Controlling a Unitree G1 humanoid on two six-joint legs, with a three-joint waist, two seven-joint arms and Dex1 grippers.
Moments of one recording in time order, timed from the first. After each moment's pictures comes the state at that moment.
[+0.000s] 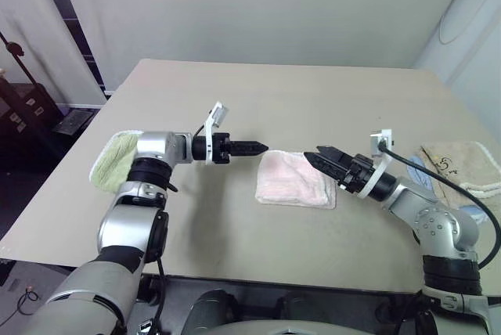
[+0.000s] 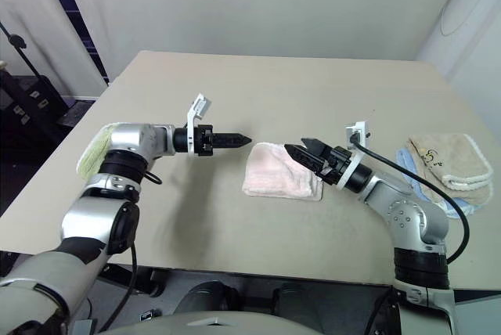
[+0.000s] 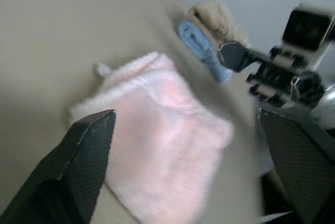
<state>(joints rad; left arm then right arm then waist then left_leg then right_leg) -0.96 0.30 0.03 0.74 -0.35 1.07 -1.22 -0.23 -0.45 -0.28 -0.15 0.86 0.82 0.72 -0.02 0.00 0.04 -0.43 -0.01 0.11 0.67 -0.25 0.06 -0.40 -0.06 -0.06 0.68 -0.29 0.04</state>
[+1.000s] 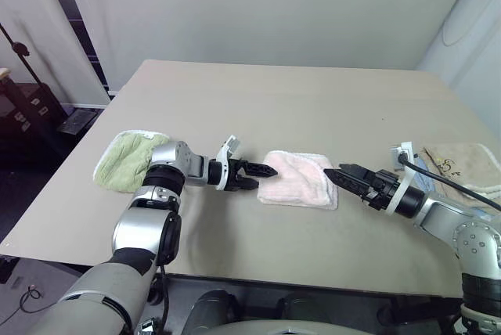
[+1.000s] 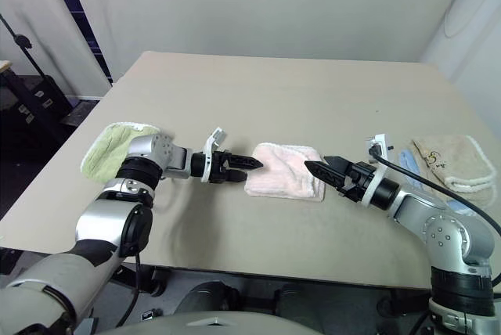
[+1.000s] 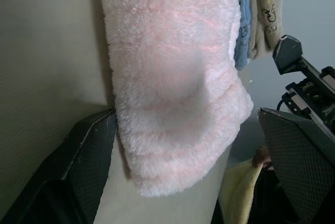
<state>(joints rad) -0.95 0.15 0.07 0.93 -0.43 1.28 -0.91 -0.08 -0.61 -0.34 -0.24 0.95 0.95 0.61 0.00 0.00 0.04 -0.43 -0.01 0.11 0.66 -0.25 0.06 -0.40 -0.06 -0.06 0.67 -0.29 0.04</state>
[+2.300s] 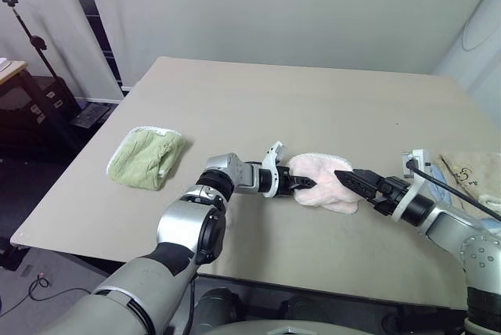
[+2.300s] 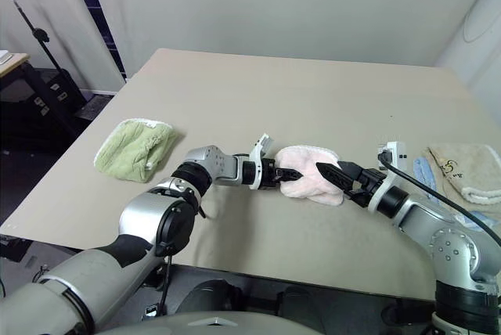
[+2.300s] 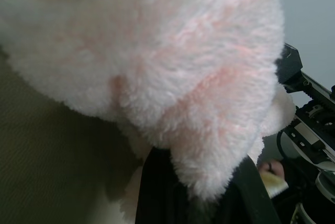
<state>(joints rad) -1.06 -0.12 0.18 1.22 -0.38 0.93 -0.79 -0.01 -0.57 -0.41 -0.28 0.97 0.93 0.49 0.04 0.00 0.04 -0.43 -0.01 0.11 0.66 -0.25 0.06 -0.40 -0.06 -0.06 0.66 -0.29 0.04</state>
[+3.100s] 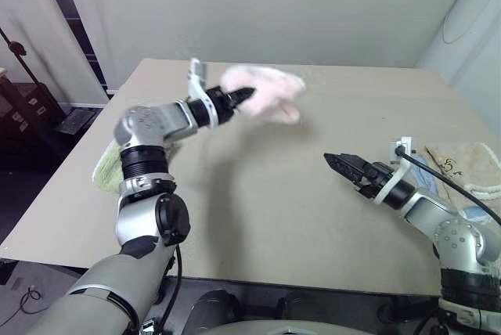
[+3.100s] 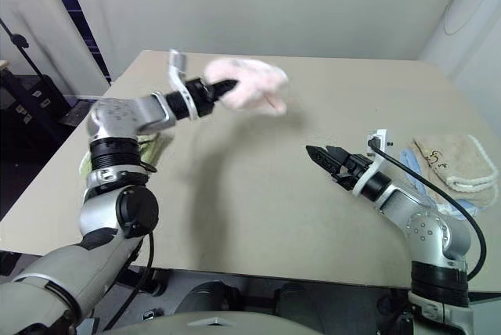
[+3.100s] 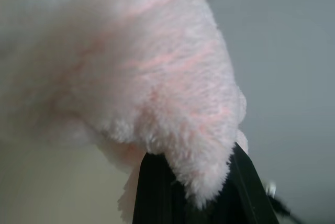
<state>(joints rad) -1.02 0.11 0.69 0.37 -0.67 1.25 -0.26 -0.19 -0.49 -0.31 -0.10 0.91 0.84 0.55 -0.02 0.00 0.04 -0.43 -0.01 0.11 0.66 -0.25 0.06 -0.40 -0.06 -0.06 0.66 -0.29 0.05</state>
